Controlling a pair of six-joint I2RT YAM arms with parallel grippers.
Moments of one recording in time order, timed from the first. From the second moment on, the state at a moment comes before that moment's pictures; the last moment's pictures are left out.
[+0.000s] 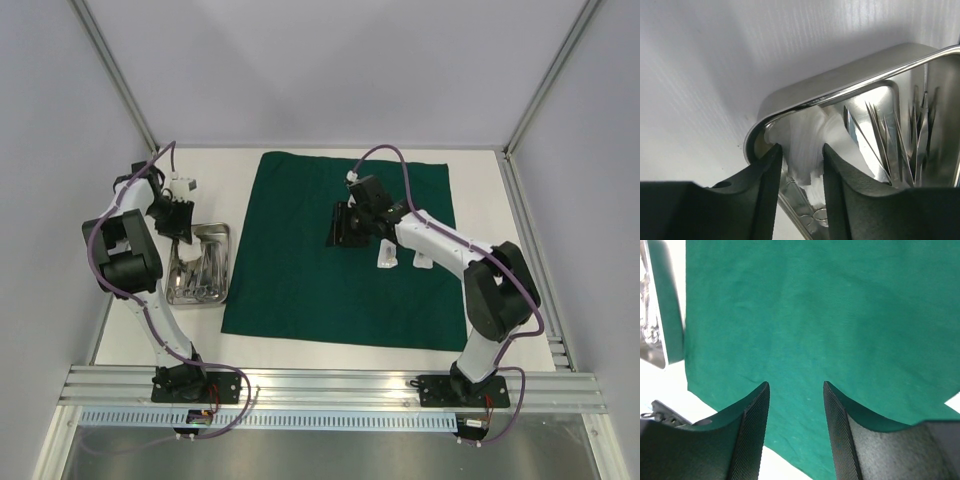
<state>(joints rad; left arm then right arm) 0.29 2.01 1.54 -0.92 0.30 0.49 0.60 1.75 1.29 -0.42 -0.19 0.58</state>
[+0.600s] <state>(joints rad) 0.26 1.98 1.54 -0.87 0.21 0.52 0.54 1.65 1.29 -0.50 -0.13 0.56</state>
